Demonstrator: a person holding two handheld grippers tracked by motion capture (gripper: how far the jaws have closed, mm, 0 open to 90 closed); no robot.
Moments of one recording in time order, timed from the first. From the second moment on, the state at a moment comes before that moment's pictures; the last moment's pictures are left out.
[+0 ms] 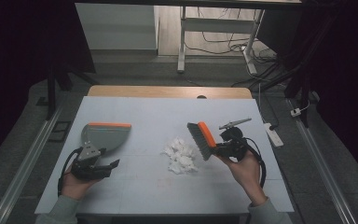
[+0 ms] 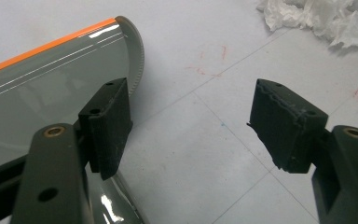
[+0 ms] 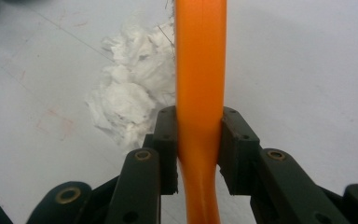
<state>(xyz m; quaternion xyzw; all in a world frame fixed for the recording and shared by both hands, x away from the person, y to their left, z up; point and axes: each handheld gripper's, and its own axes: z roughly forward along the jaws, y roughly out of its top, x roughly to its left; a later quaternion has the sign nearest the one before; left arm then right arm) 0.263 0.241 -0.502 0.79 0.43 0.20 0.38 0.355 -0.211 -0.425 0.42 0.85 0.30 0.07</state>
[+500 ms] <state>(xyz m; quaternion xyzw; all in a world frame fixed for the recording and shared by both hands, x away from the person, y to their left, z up) 0.263 0.241 -0.500 0.79 0.43 0.20 0.38 0.356 -0.253 -0.440 0.41 0.86 0.30 0.08</state>
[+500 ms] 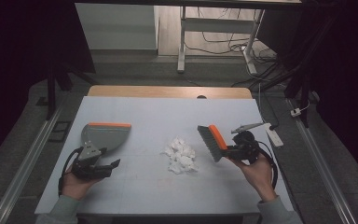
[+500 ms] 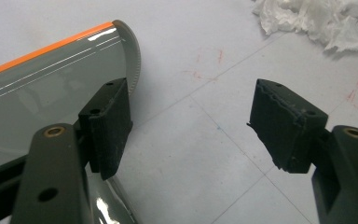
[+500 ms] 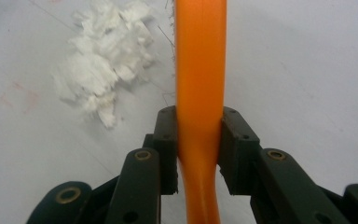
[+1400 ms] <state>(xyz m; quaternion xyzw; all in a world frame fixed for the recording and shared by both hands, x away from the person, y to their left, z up) 0.262 0.240 -0.499 0.80 0.43 0.19 0.38 0.327 -0.310 -0.448 0.40 0.84 0.33 0.13</state>
